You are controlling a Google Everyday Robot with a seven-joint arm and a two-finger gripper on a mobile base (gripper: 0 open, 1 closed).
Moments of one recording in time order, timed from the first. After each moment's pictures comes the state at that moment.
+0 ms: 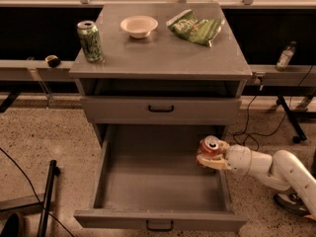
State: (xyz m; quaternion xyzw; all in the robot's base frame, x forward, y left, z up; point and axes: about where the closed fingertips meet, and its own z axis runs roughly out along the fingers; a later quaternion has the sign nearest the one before) arm 0.565 -0.179 0.590 -0.42 0.58 0.39 0.58
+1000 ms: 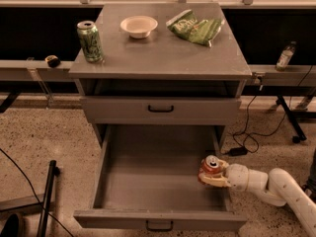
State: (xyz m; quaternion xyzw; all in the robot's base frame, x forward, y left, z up) arm 0.549 -0.201 0.483 -0.40 0.61 0.41 0.55
